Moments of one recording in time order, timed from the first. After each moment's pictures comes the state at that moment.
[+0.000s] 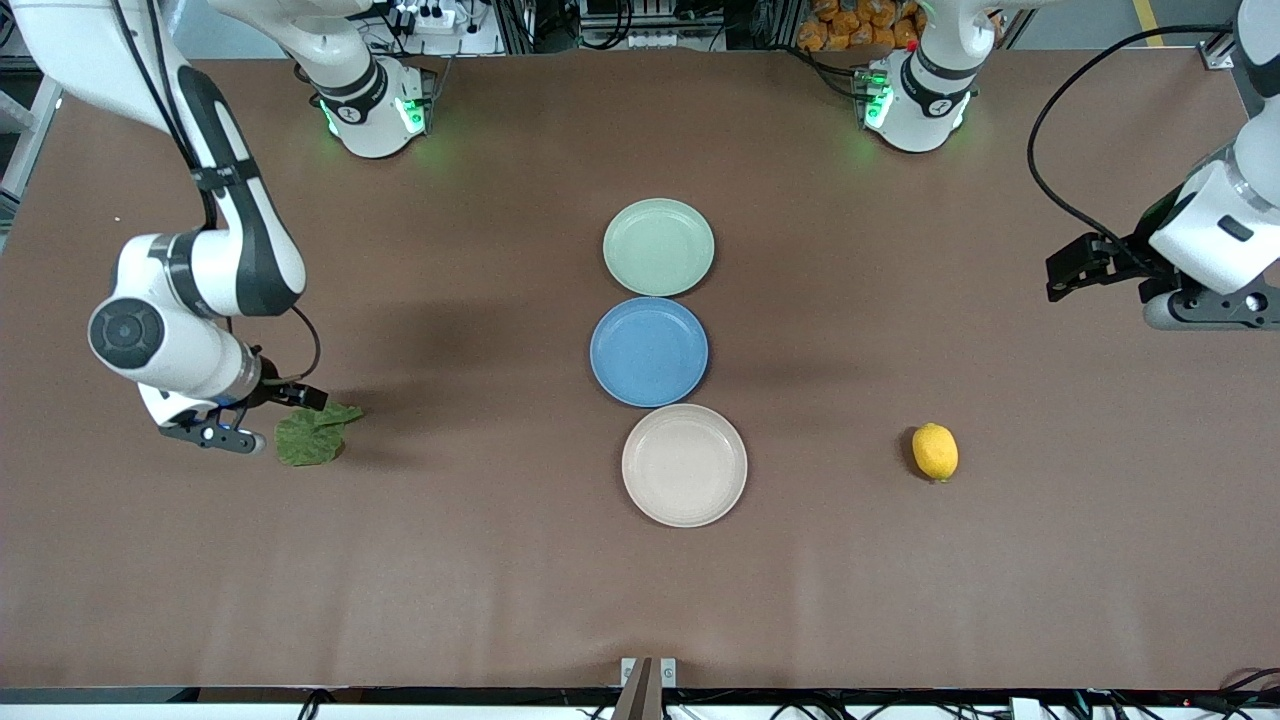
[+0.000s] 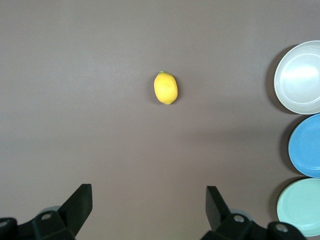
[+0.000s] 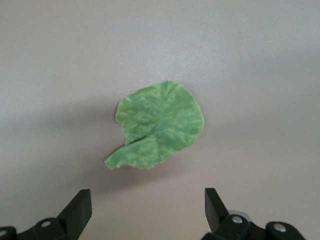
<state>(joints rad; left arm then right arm) -0.02 0.09 -0.11 -1.48 0.03 1.55 -0.10 0.02 0.29 -0.01 -2.04 -0.12 2.30 0.29</state>
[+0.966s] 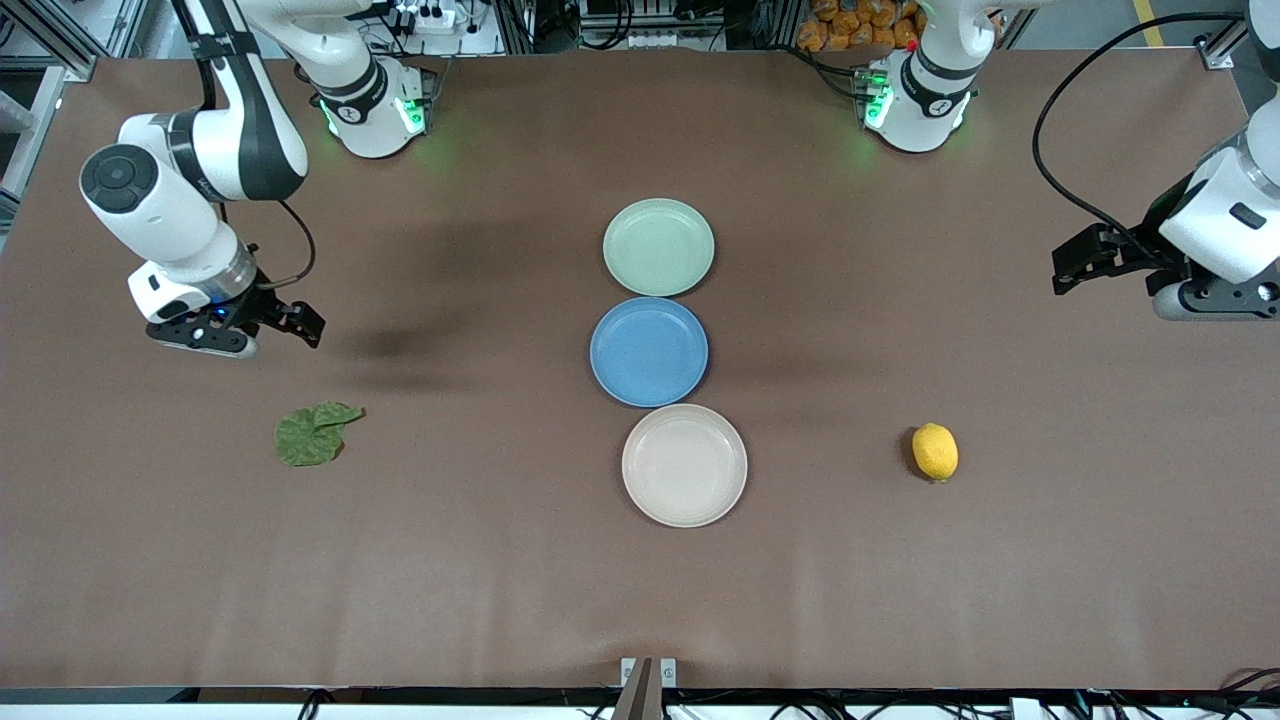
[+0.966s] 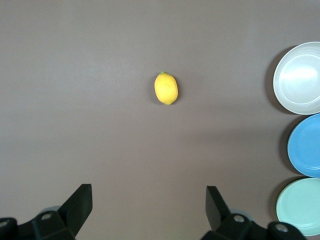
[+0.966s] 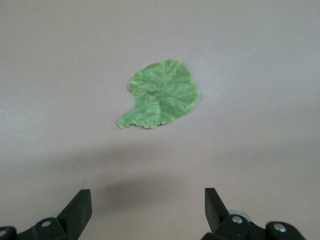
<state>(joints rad) -0.02 0.09 -0.11 -1.48 0.02 1.56 -0.10 0.04 -0.05 -0.01 -2.36 -0.12 2.42 0.28</state>
